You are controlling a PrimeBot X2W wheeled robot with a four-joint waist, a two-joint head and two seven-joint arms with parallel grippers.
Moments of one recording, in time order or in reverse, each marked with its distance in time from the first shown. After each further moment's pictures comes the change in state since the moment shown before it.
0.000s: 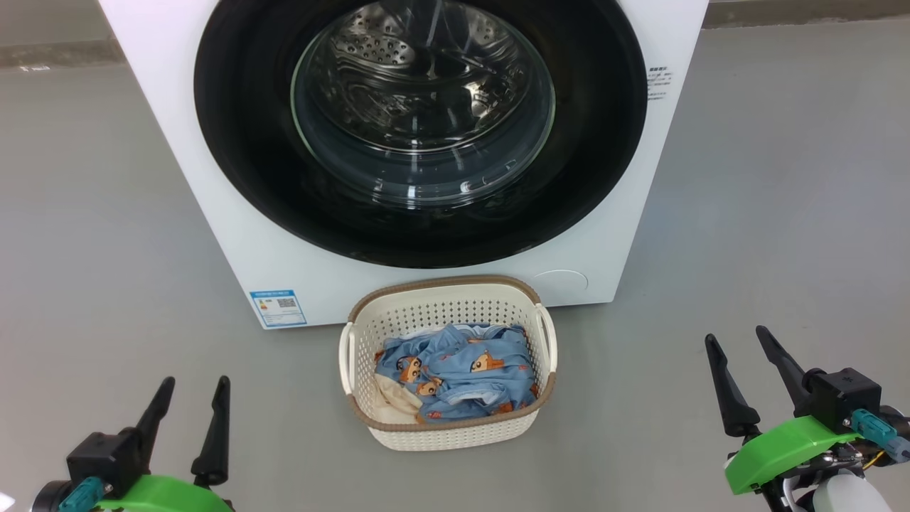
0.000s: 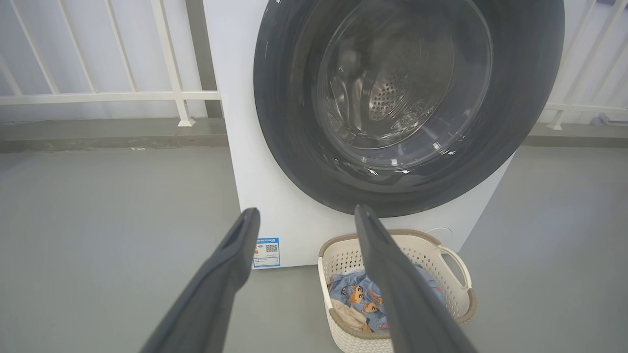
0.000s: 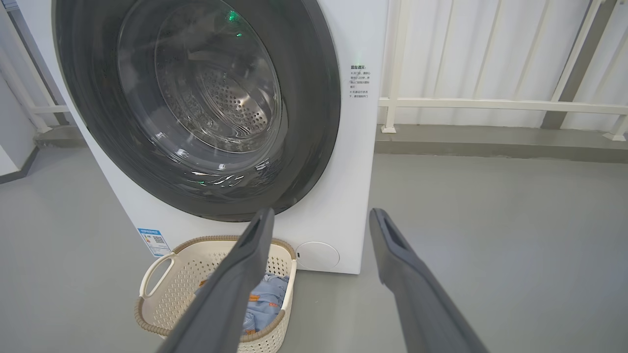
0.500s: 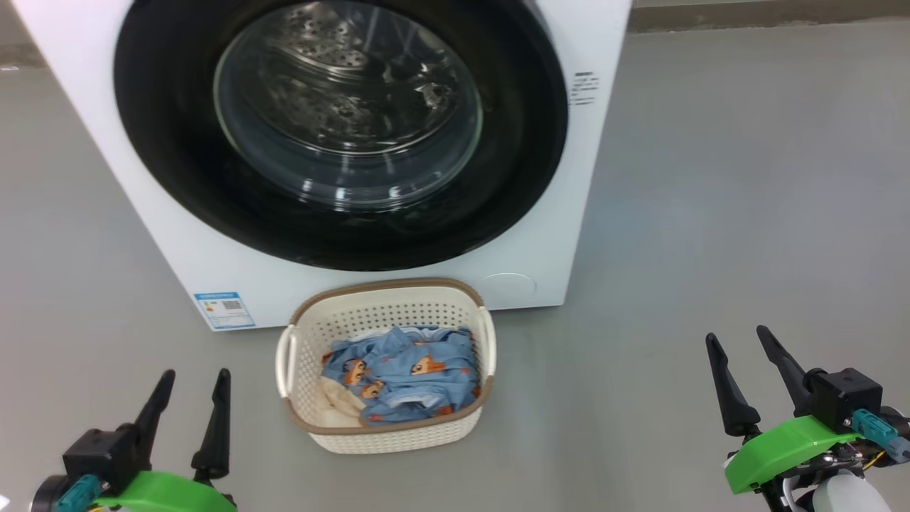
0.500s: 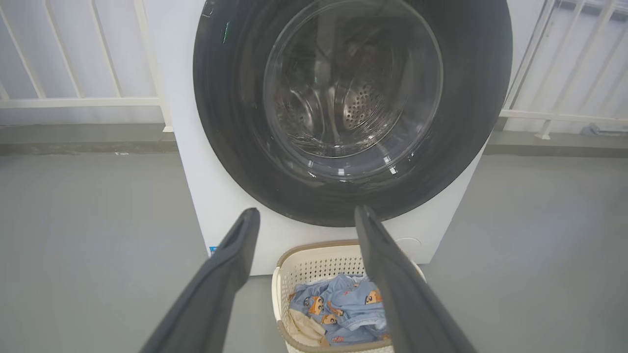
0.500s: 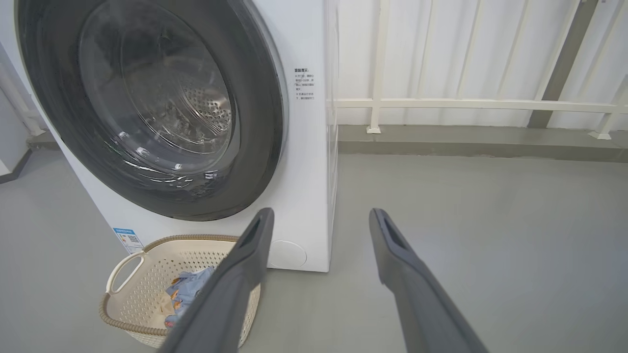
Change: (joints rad) left arm 0.000 -0.010 0.006 -0.016 -0.003 0.000 0.000; right arm 0.000 0.006 -0.007 0.000 0.000 0.000 0.000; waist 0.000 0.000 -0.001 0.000
